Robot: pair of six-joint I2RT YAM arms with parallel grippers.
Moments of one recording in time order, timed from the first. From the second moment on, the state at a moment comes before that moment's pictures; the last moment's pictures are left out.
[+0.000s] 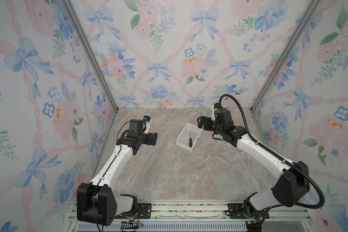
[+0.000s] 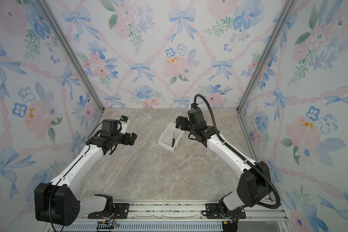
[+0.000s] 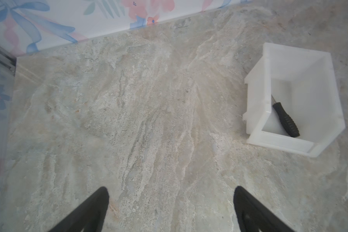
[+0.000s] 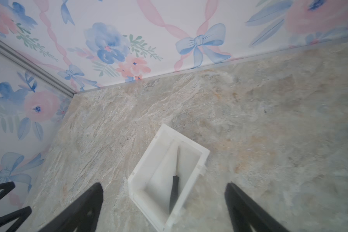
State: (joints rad) left arm -0.12 1.27 0.97 -0.42 0.05 0.05; right arm 0.49 1.44 1.22 -0.31 0.14 0.47
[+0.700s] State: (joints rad) left arm 0.00 1.42 0.28 0.73 -0.03 -0.04; right arm 0.05 0.94 0.36 0.23 0.33 0.12
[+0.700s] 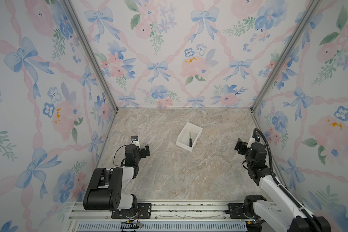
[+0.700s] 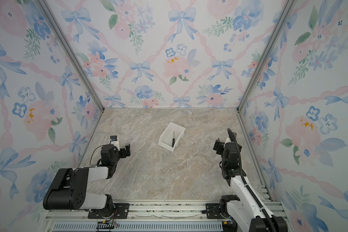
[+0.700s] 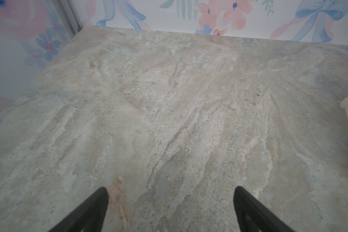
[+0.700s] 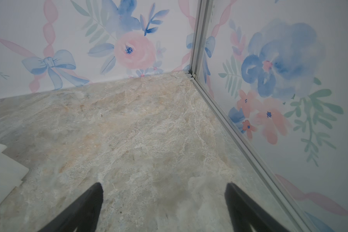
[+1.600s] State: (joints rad) left arm -0.01 1.56 0.23 1.17 -0.08 0.01; right arm 0.07 1.54 0.37 0.81 0.23 0.02
